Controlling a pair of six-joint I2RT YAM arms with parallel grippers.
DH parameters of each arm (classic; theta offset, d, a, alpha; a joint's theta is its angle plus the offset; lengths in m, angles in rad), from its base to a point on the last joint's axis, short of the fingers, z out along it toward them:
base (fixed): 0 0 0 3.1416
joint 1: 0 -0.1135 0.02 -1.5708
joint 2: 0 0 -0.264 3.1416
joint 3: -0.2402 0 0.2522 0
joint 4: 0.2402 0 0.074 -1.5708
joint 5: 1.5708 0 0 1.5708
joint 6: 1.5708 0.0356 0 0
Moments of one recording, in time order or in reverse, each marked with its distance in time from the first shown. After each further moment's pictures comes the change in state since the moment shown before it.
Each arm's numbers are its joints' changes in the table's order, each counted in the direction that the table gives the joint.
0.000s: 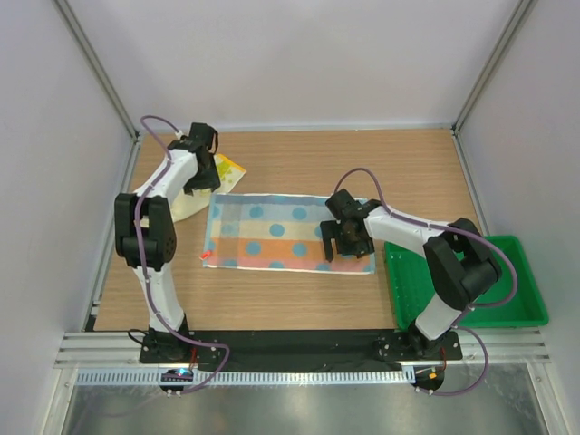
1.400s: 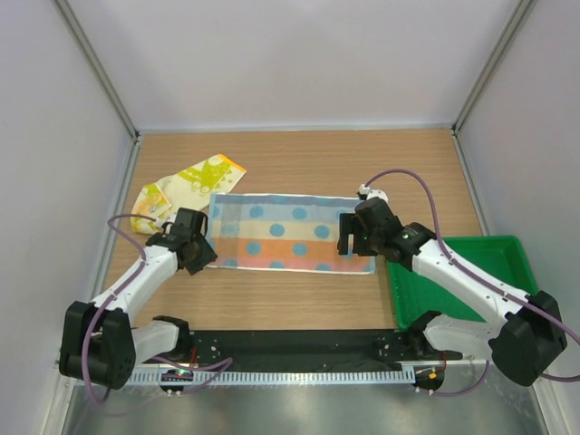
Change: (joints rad) left arm 0.083 0.835 1.004 -0.173 0.135 -0.455; right arm -0.028 0.525 0.167 -0.039 0.092 0.084
